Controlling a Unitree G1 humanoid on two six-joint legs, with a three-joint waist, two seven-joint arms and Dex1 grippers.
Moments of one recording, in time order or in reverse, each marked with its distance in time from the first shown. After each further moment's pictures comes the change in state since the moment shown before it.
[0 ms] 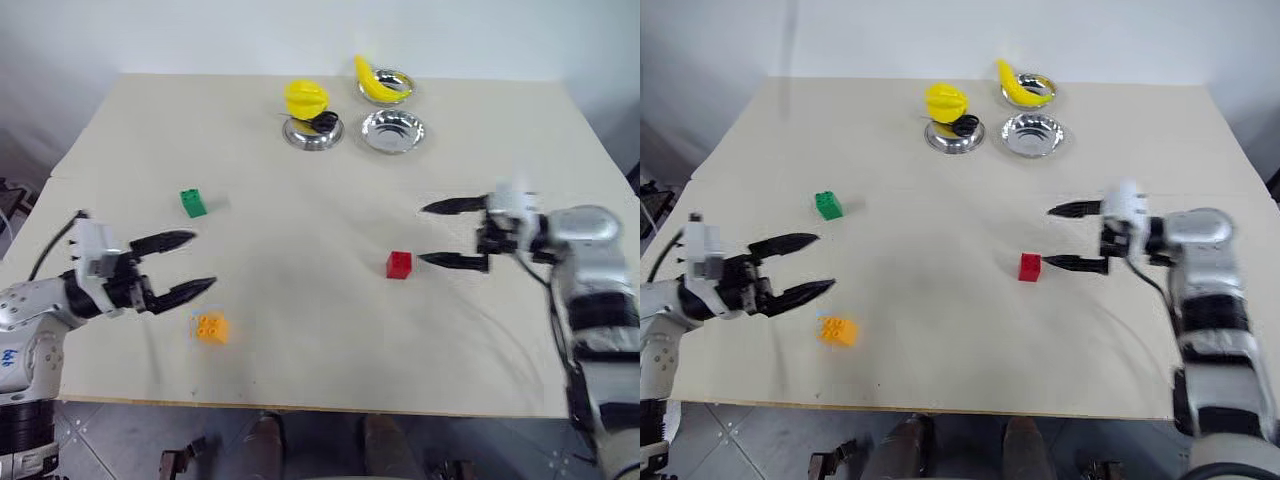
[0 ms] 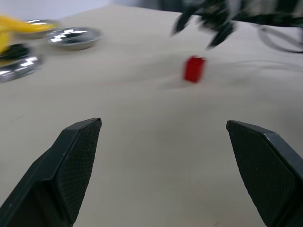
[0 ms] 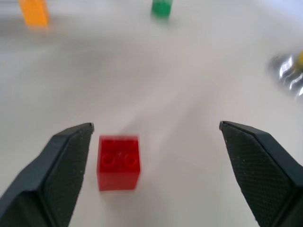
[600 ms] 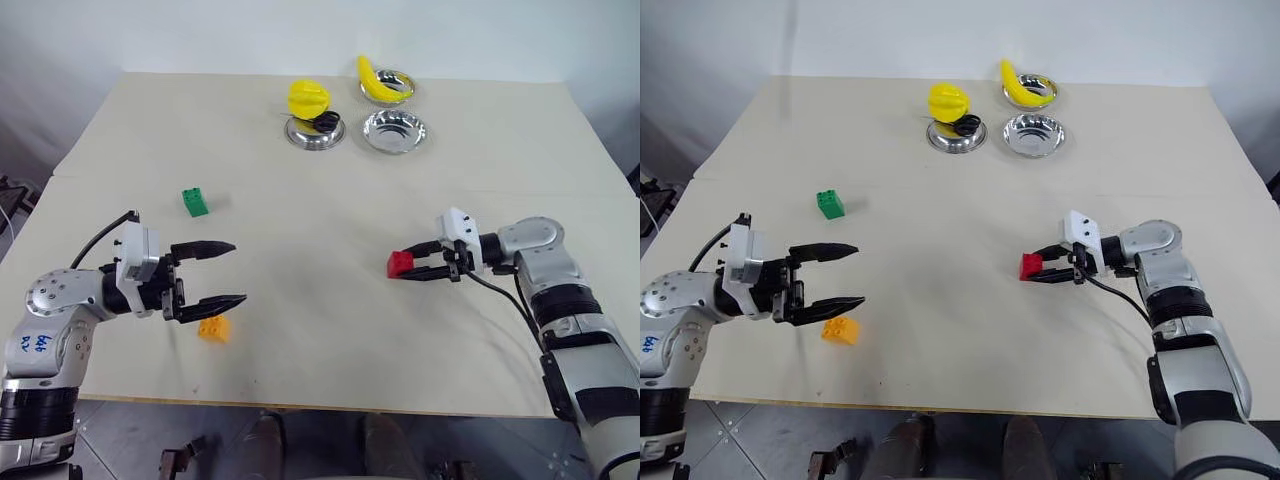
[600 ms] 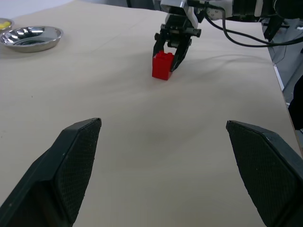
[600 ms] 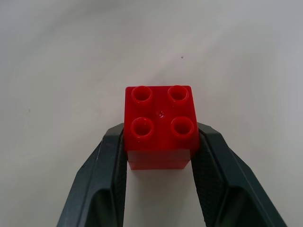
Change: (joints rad) left arm -0.141 0.003 -0.247 -0.158 0.001 0.038 -0.117; right arm -0.272 0.137 0.279 0.474 -0.297 -0.112 -0.002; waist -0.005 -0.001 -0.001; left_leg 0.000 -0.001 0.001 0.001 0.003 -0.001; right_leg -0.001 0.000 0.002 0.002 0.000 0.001
